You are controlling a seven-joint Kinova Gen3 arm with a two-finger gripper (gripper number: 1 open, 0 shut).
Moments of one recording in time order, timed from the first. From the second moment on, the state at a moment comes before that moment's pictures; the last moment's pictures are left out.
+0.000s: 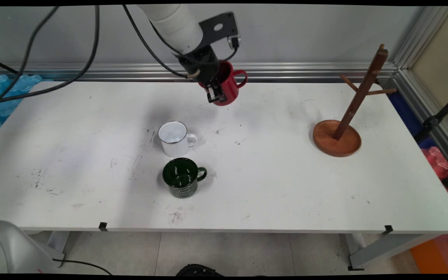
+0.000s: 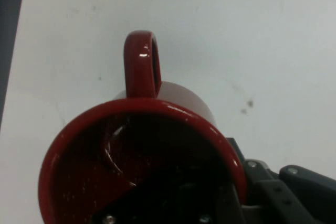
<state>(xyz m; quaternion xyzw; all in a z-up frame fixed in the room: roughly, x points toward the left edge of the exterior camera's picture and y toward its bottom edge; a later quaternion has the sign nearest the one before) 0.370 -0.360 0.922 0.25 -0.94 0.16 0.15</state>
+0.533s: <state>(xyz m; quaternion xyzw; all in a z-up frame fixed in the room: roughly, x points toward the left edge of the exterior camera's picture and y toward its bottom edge) 0.375 -0.386 0.865 0.26 -0.95 0.13 0.09</state>
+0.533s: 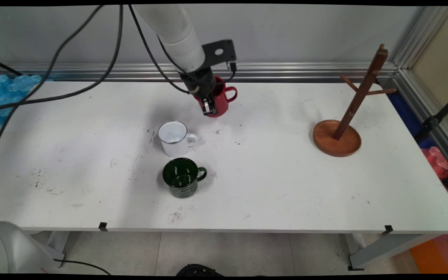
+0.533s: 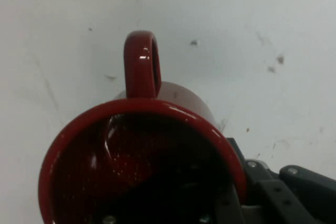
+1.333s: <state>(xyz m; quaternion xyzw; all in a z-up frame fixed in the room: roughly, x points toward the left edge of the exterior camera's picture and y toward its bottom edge) 0.382 -0.402 0.811 0.25 -0.96 0.10 0.06</state>
